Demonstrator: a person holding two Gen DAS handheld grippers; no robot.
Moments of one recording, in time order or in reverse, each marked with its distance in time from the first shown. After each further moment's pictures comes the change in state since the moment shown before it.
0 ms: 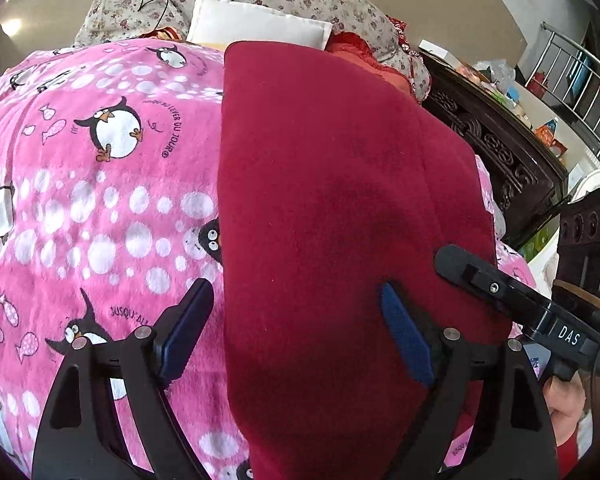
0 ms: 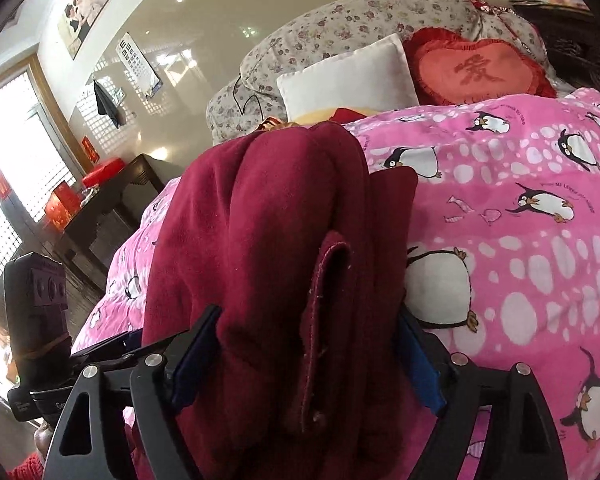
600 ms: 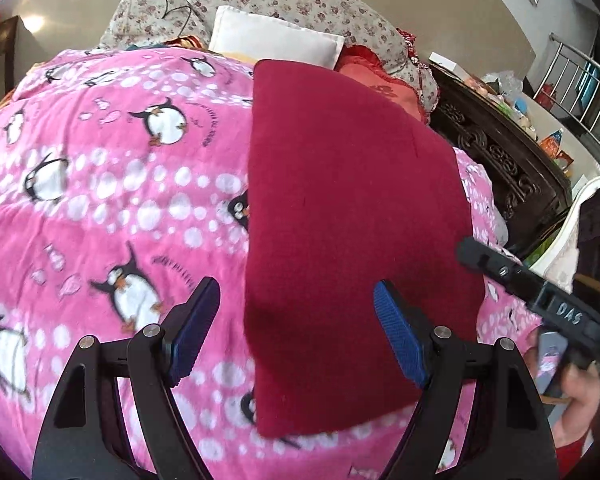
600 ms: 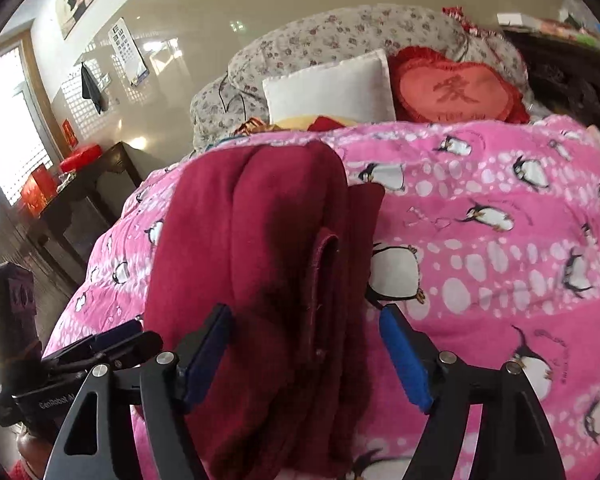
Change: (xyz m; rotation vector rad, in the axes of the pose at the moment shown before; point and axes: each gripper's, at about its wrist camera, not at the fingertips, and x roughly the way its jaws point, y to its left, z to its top) left arm -0.037 -0.001 -0.021 -0.034 -0.034 0.036; right arm -0.036 0.013 -0.001 -0.044 0.014 -0.124
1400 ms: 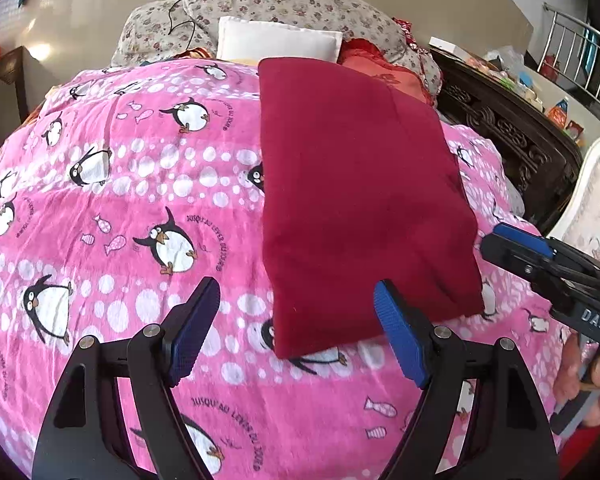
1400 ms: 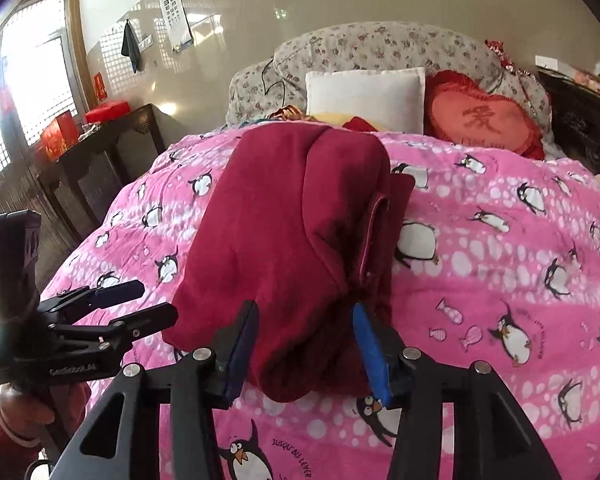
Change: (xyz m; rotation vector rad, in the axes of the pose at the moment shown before) left arm -0.037 -0.012 -0.039 0.083 -0.011 0.116; right arm -0.048 0.041 -0.038 -0.198 0.009 -0.023
